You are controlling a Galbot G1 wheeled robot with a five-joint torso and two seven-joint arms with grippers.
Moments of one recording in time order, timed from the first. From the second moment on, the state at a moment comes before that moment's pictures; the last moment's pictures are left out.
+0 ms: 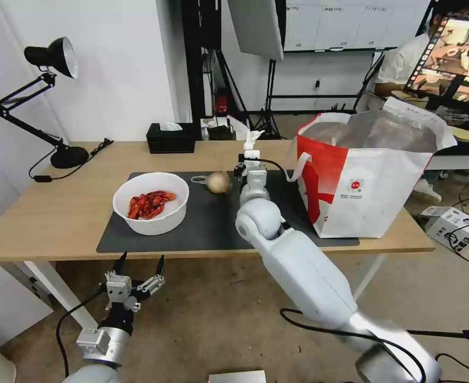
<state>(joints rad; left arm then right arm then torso) 1.68 -1.23 -0.54 -2.06 -0.25 -0.19 -0.07 -0.55 1.37 -0.15 1.65 0.43 -0.31 0.69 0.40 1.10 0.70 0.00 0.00</state>
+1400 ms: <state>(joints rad) 1.67 -1.24 -0.52 -2.06 -0.24 -0.19 -0.07 -0.50 1.04 0.16 1.90 0.75 -0.58 0.84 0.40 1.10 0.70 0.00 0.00</state>
